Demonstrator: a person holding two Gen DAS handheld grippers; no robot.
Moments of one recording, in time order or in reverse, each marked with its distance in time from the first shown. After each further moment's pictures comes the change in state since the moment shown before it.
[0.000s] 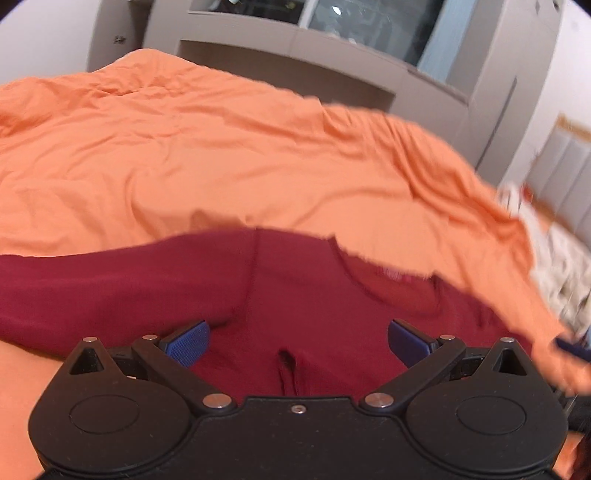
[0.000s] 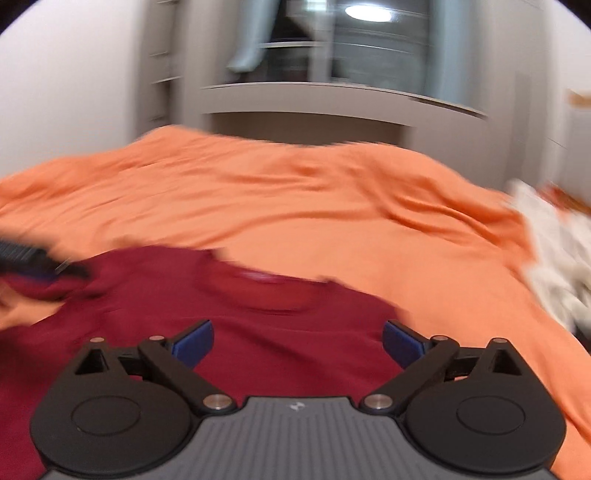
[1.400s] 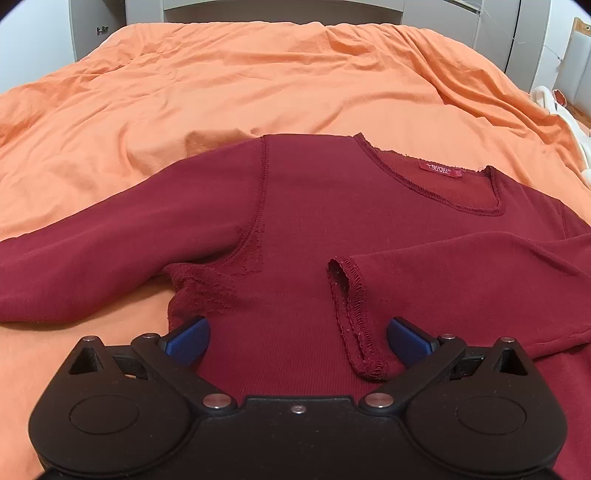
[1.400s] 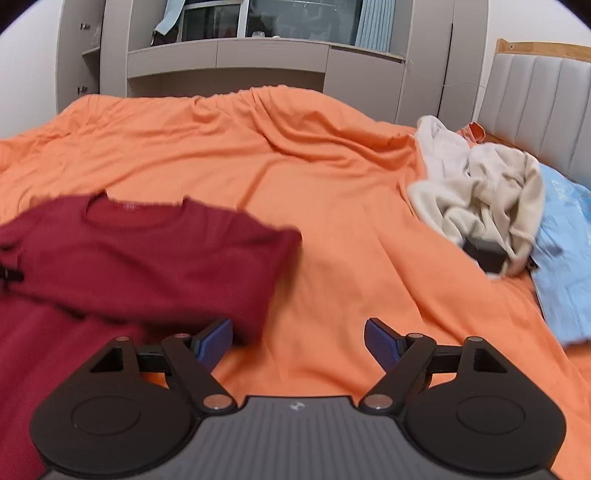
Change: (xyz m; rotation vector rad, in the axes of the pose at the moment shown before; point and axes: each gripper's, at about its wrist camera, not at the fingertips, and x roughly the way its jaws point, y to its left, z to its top) left arm 0.057 -0.009 -0.031 0.140 0.185 0.146; right arm -0.037 -0.097 -0.060 0.042 0.147 -0.173
